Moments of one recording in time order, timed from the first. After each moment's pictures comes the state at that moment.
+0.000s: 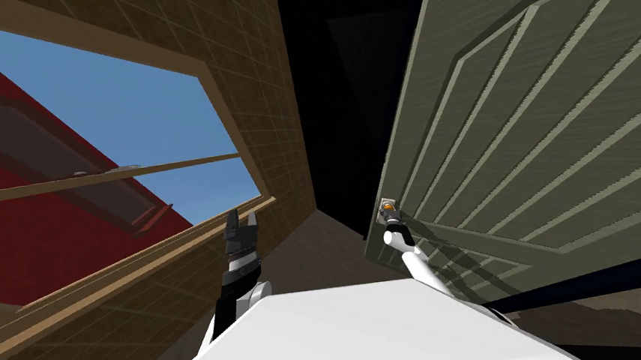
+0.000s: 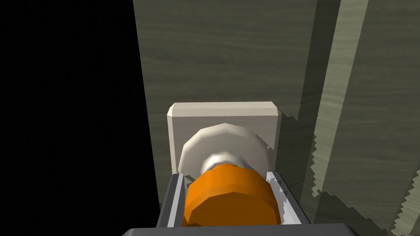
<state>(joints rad) -0.21 -0.18 -0.36 -0.96 -0.43 -0.37 -1.26</state>
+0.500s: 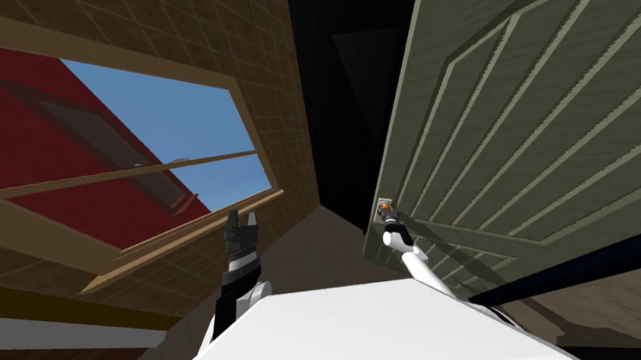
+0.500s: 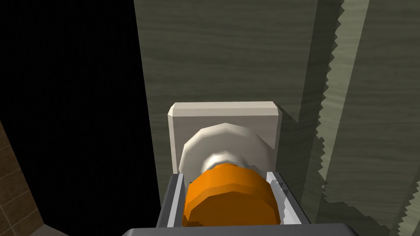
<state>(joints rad) -0.19 -0.19 -0.30 -0.97 -0.43 -0.37 -1.30</state>
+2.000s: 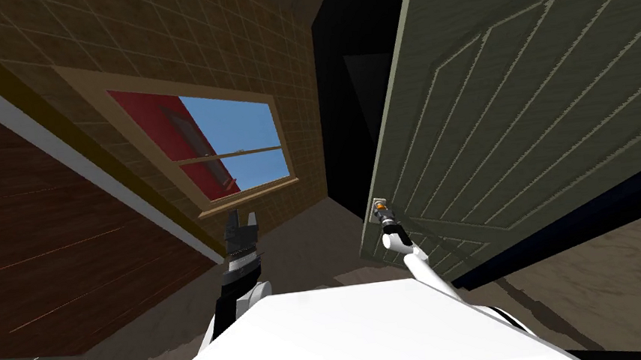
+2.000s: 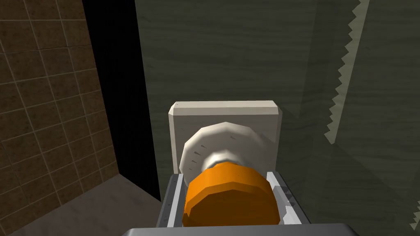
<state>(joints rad) -0.16 -0.24 -0.17 -1.01 -0.41 -0.36 -1.40</state>
